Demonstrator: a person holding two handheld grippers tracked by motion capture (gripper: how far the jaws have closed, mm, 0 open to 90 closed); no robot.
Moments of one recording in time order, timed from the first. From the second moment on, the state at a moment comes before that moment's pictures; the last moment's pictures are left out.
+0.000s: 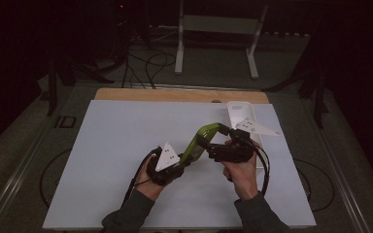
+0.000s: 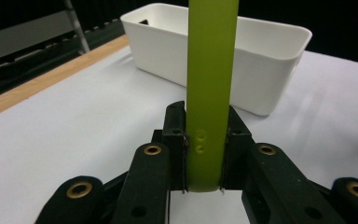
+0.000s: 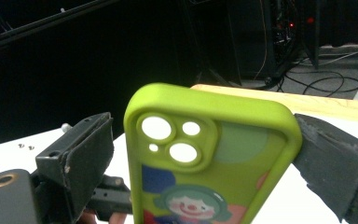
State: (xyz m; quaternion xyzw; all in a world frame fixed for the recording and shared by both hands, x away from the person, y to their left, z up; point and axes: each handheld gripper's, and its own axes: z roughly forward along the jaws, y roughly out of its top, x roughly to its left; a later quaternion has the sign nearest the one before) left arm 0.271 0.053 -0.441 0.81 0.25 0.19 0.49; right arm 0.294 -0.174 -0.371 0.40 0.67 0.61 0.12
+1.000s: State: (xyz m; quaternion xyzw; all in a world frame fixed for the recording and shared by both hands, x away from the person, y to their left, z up) left arm 0.260 0.036 -0.453 0.81 0.25 0.19 0.50; right arm 0.291 -0.169 -0.371 0.40 0.67 0.62 0.12
